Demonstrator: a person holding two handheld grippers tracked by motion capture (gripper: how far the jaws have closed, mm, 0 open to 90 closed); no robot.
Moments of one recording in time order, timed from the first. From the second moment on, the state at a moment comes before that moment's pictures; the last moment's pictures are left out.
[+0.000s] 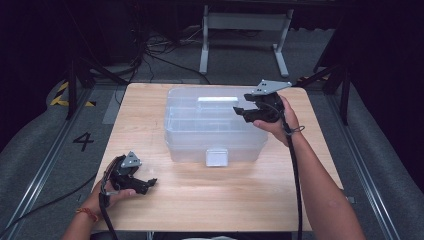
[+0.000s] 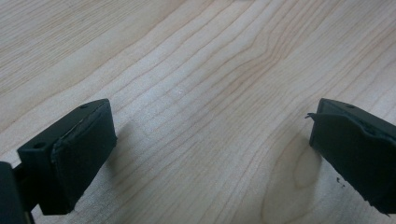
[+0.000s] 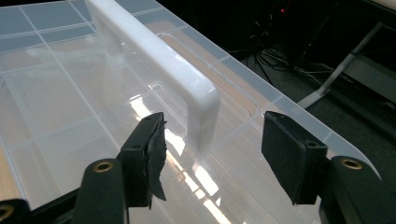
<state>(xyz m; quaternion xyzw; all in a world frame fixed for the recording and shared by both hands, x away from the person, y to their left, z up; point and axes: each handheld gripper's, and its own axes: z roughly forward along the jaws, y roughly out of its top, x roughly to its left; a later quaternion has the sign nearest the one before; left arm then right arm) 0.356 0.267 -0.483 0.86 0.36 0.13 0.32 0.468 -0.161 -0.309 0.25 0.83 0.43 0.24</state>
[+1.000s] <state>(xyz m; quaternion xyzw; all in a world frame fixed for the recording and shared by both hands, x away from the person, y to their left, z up) 0.355 0.267 -0.483 0.86 0.36 0.14 0.33 0.477 -0.138 -0.303 0.24 0.85 0.39 0.25</state>
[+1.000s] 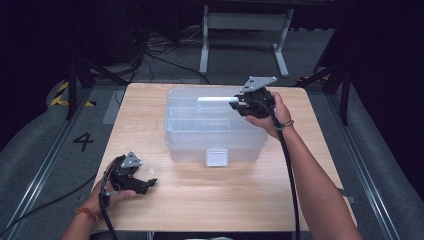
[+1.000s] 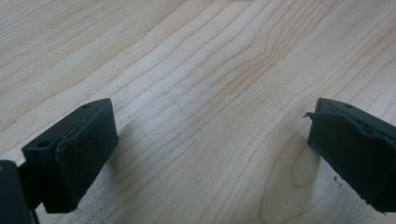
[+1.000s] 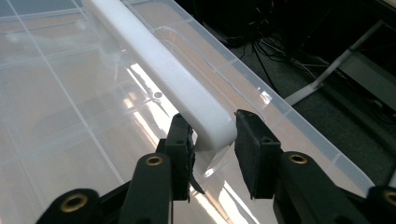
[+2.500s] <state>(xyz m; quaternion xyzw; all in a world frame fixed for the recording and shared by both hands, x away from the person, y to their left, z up) 0.360 0.260 -0.418 0.83 0.32 0.20 0.41 0.488 -0.132 -0.292 0.25 0.86 0.37 0.24</state>
